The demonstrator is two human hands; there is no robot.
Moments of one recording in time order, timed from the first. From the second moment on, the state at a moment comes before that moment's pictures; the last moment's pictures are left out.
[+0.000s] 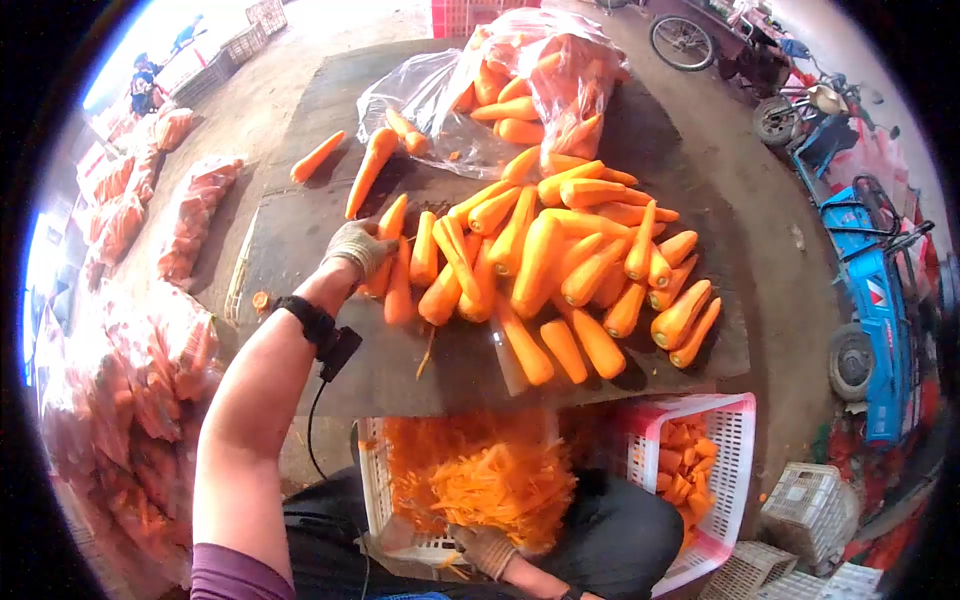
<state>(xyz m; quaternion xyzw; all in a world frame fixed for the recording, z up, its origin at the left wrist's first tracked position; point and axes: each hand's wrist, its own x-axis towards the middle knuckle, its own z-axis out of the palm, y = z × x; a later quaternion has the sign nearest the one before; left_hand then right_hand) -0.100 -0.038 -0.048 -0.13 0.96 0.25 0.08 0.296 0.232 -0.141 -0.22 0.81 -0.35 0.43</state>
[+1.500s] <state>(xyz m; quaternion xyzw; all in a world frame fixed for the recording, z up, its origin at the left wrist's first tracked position) -0.307 -0.045 -0.078 -0.04 1.00 0.08 0.01 0.218 0.230 -0.134 0.17 0.64 -0.55 0.51</state>
